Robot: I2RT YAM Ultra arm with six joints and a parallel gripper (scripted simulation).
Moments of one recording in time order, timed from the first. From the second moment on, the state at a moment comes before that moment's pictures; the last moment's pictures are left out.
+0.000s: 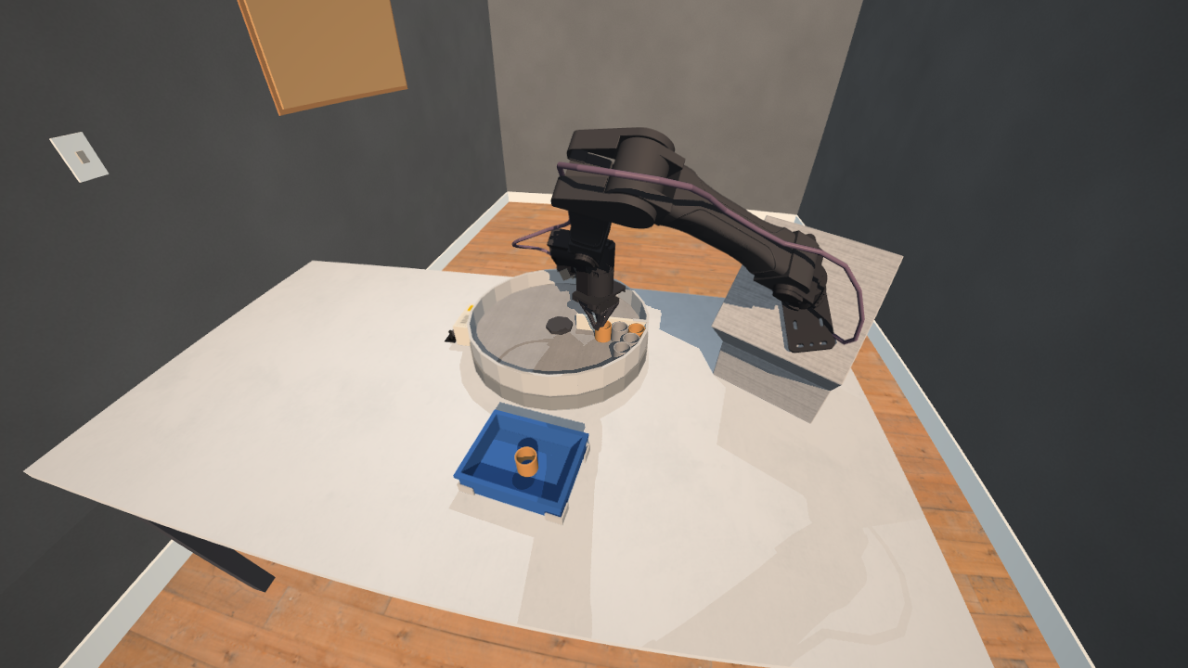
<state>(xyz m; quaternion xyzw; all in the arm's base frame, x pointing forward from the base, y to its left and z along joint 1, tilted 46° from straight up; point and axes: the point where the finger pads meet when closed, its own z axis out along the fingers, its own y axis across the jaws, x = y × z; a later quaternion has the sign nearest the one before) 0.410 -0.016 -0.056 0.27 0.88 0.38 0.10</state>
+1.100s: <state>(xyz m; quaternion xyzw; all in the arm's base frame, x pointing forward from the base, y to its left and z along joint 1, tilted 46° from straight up) 0.414 -0.011 -0.066 0.28 0.88 0.38 0.10</state>
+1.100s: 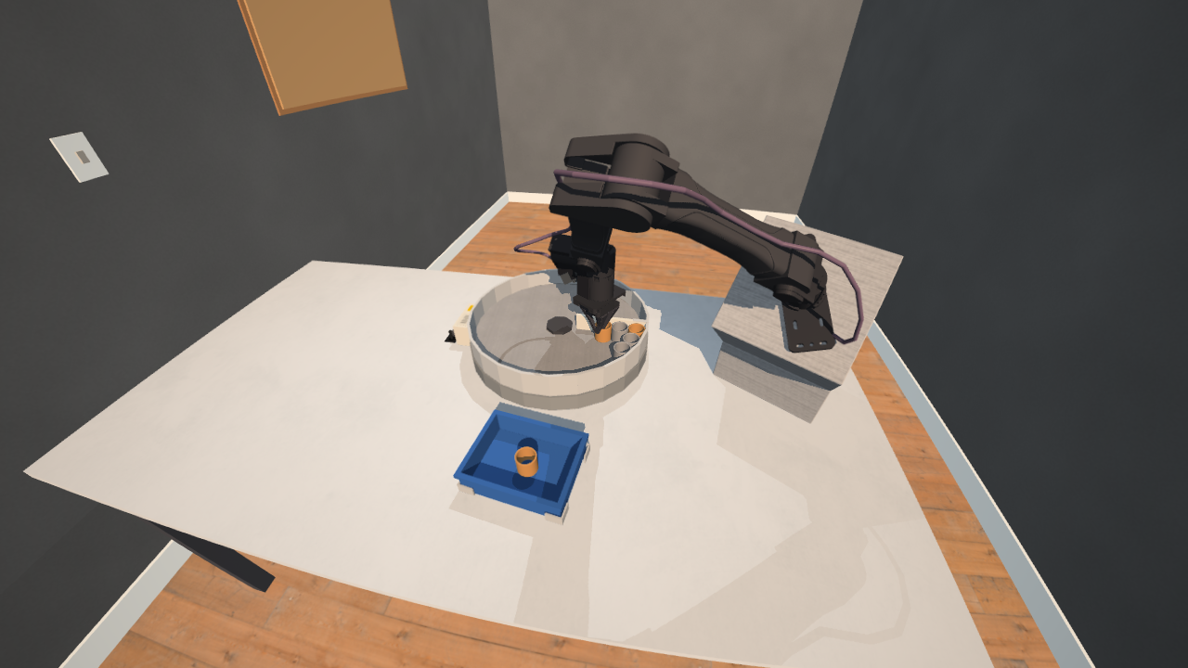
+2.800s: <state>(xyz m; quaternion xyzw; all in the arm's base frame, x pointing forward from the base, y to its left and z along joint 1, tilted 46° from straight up) 0.416 -0.010 -0.065 0.27 0.88 0.38 0.10</state>
